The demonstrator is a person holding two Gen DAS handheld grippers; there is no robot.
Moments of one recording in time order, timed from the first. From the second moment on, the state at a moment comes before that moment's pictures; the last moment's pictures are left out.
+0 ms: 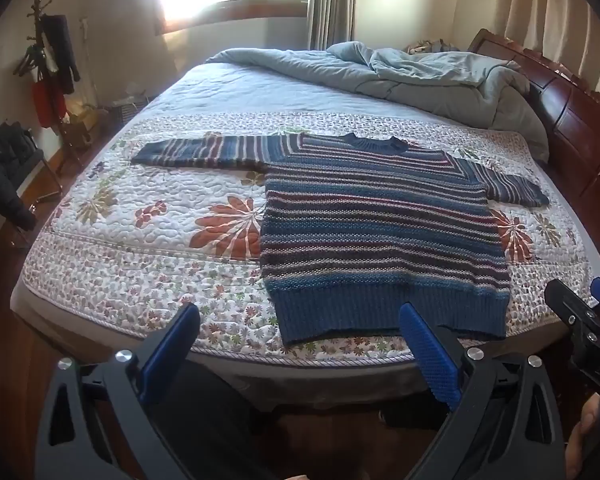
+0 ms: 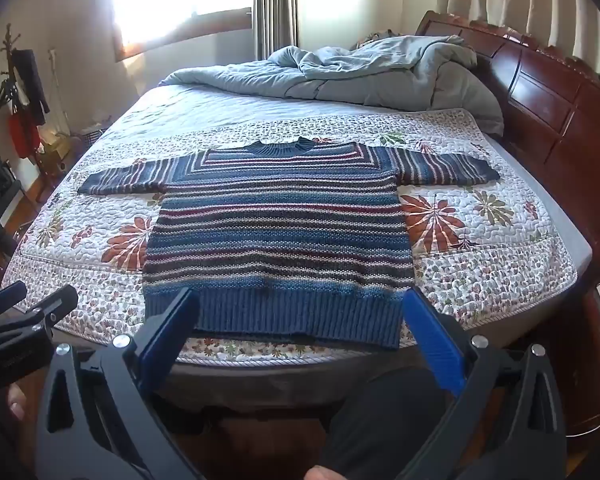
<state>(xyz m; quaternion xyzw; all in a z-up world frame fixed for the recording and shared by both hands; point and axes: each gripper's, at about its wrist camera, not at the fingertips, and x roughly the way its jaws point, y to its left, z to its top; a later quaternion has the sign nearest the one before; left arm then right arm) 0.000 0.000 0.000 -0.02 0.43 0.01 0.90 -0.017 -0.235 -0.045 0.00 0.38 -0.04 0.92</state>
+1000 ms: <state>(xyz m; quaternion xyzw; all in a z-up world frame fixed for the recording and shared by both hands) 0.000 0.000 0.005 -0.03 0.43 0.01 0.90 -0.014 -0.236 -0.044 -0.01 0.39 -0.04 0.92</state>
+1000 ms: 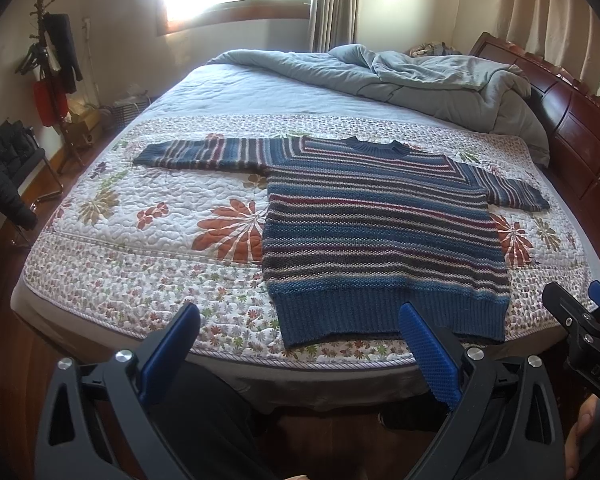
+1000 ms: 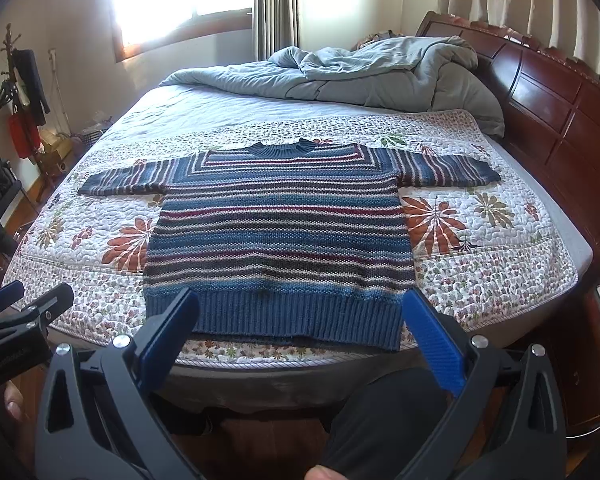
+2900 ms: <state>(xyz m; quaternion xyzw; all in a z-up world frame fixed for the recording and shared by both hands) 0.014 -0.003 -0.005 -0.02 0.44 0.01 0.90 0.000 -0.244 -0.057 0.00 0.40 -0.04 0.92</state>
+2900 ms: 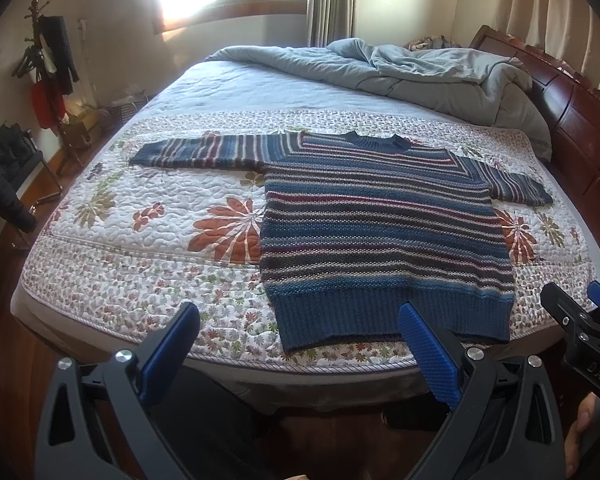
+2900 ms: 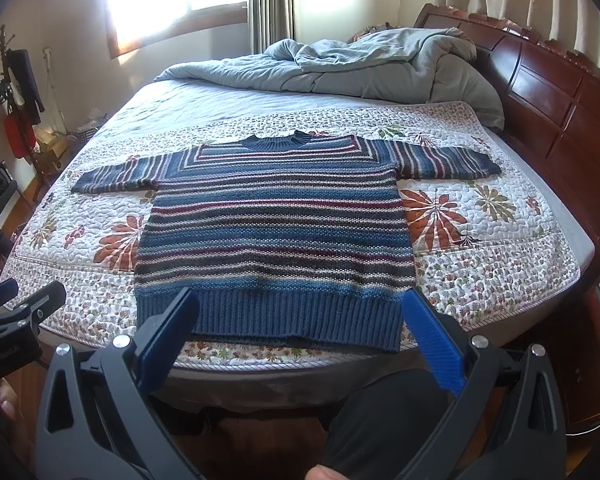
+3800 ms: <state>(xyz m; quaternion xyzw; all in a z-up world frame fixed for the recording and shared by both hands) 0.275 -0.136 -0.092 0.00 0.44 -0.20 0.88 0.264 -0.711 -0.157 0.33 0.39 -0.09 0.85</state>
